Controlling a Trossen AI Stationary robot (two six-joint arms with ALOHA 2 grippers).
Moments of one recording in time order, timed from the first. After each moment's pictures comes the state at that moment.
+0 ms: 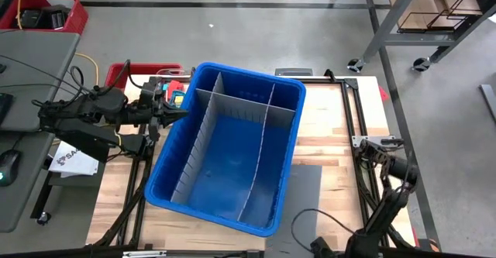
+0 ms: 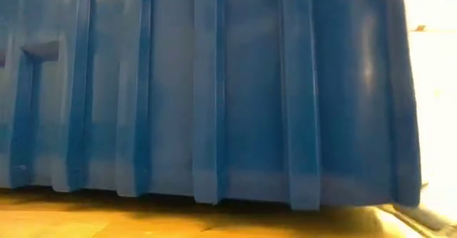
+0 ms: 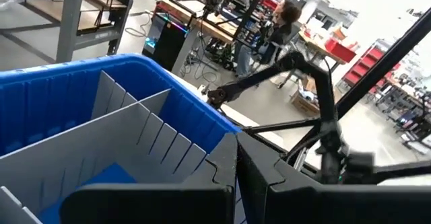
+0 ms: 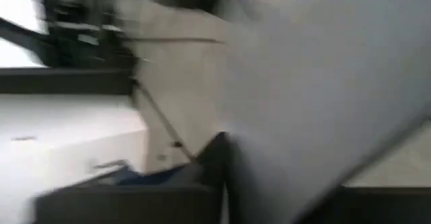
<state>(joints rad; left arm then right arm) -0.14 0.71 1.08 -0.53 -0.29 -0.54 1.15 2.06 1.35 -0.13 0.67 2.11</state>
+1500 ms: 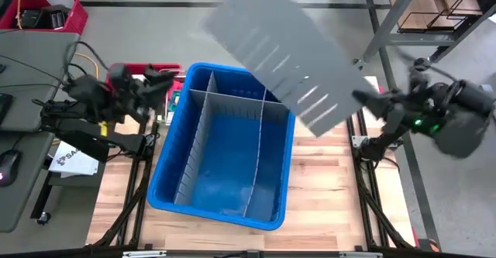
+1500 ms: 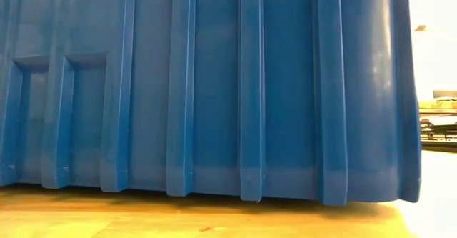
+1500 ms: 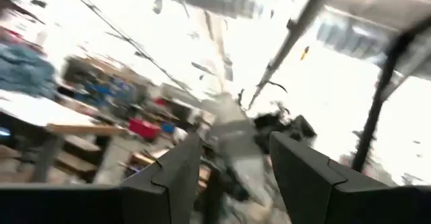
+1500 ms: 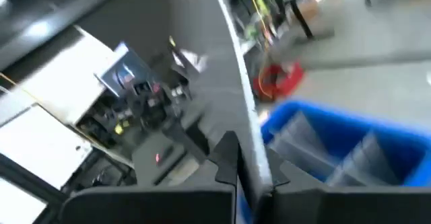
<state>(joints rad) -0.13 0.77 1.08 0.17 -0.38 -0.23 0.90 1.37 2.26 -1.50 1.40 1.27</state>
